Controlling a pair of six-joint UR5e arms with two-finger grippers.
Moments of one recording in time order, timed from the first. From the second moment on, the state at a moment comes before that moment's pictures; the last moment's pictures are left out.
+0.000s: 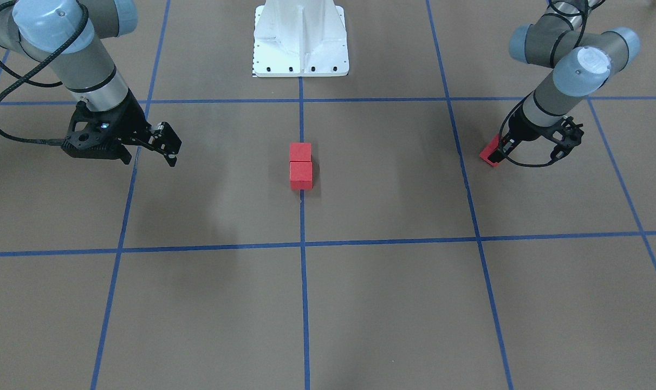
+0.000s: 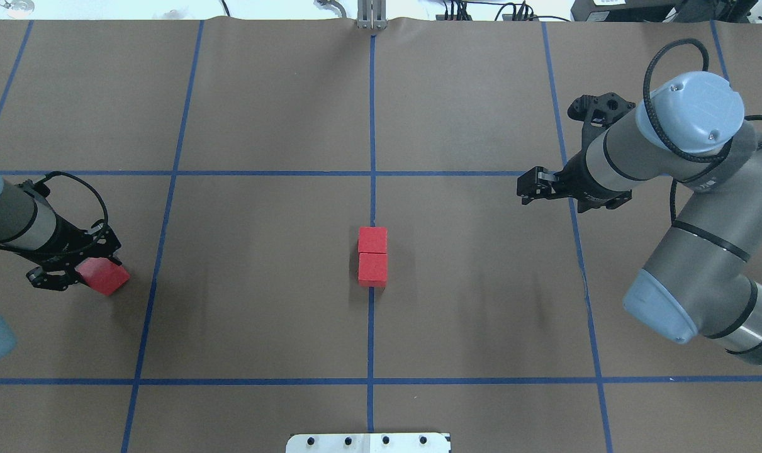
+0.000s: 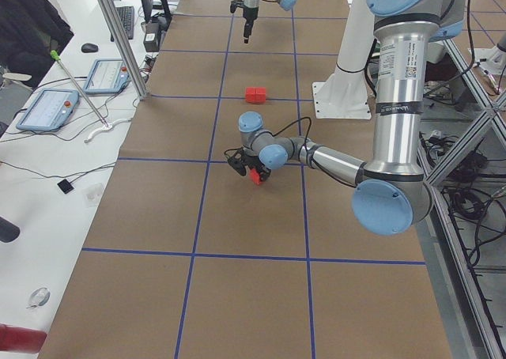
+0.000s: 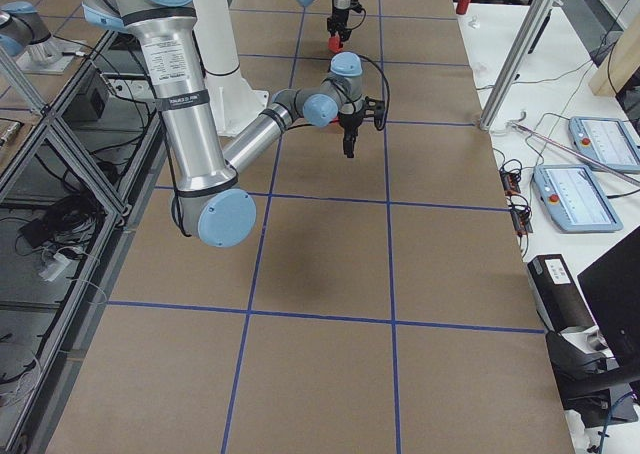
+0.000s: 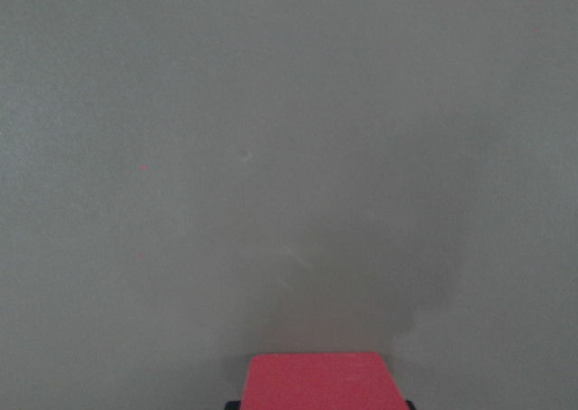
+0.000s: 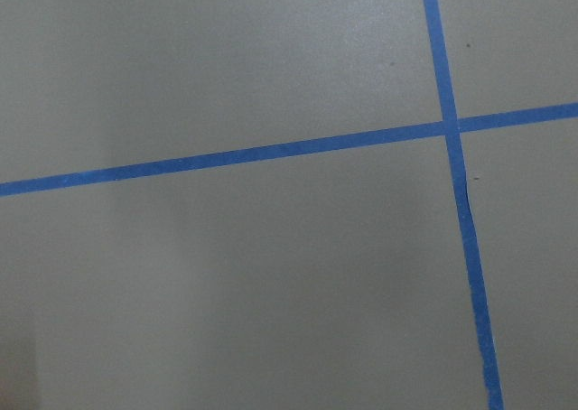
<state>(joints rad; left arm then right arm) -0.77 -1.58 -1.80 -1.95 -2.17 -1.75 0.76 -1.29 1.97 -1.50 1.99 1.17</state>
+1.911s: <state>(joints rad) -0.59 -2.33 -1.49 -1.66 -2.08 -2.62 0.92 -1.44 1.95 -1.49 2.05 0.90</state>
